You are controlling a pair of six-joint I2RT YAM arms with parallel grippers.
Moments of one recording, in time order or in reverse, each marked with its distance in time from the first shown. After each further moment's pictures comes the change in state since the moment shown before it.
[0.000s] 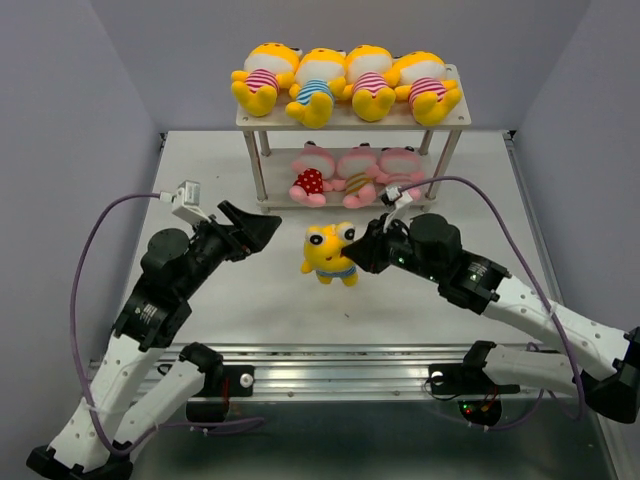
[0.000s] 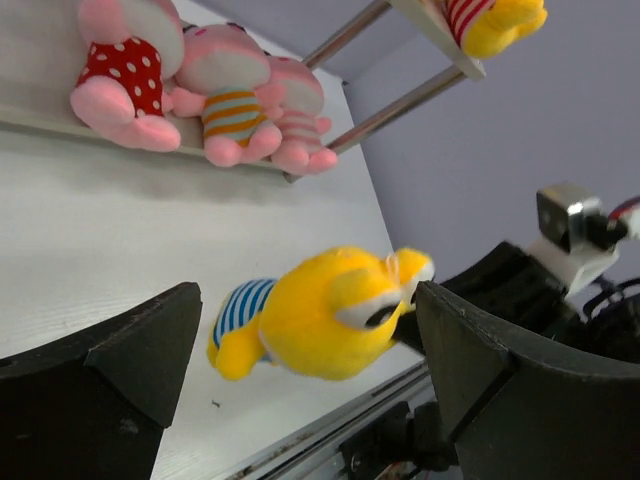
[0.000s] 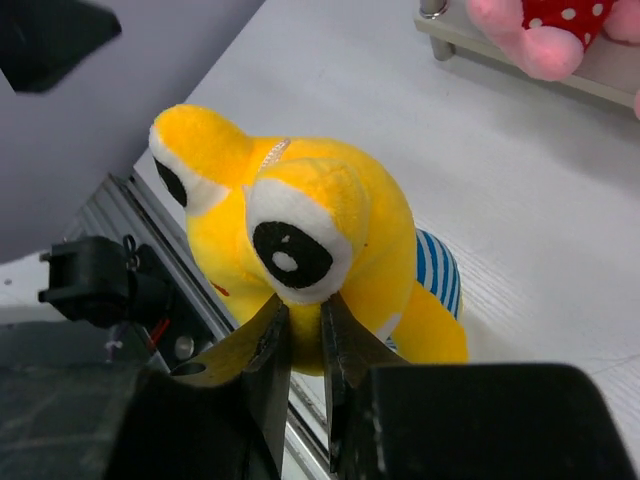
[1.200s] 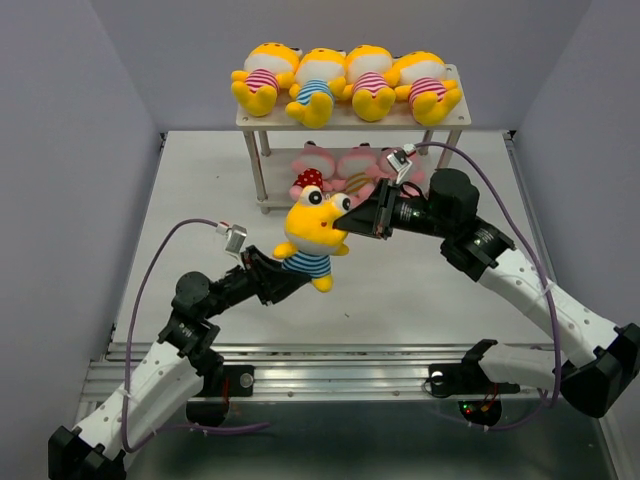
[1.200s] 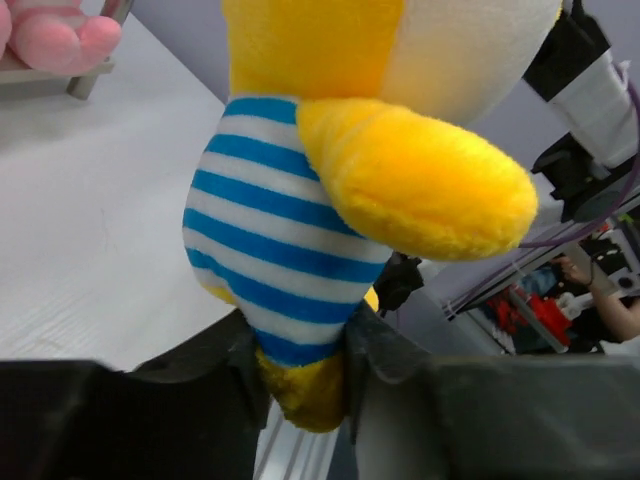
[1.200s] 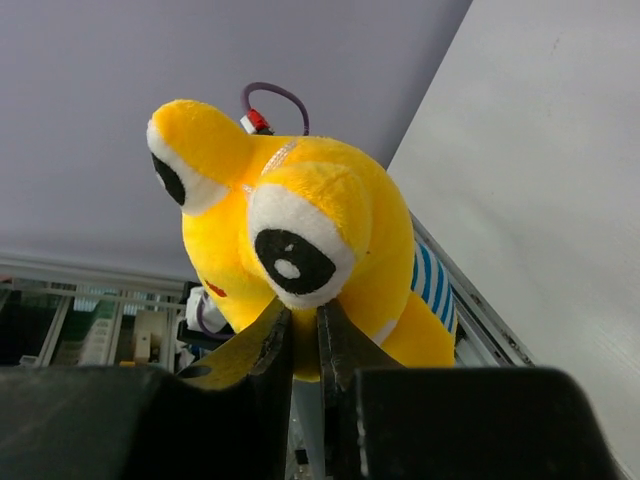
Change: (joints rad) left arm -0.065 -0.166 -0.631 0.790 0.525 0.010; right arm -0.250 0.125 0.202 0.083 -0.571 0.592
